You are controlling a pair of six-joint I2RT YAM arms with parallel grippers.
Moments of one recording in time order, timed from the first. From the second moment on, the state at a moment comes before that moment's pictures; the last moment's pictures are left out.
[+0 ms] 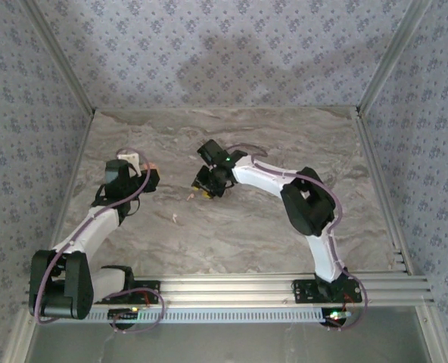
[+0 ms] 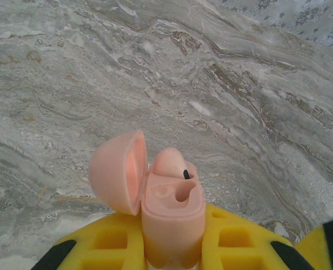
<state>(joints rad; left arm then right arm) -0.10 1.17 0.58 0.02 0.24 -0.35 0.79 2.10 1.63 -0.59 -0.29 1.26</state>
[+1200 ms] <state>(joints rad) -0.10 1.16 0.58 -0.03 0.17 -0.32 0.78 2.34 1.85 -0.64 -0.42 1.38</state>
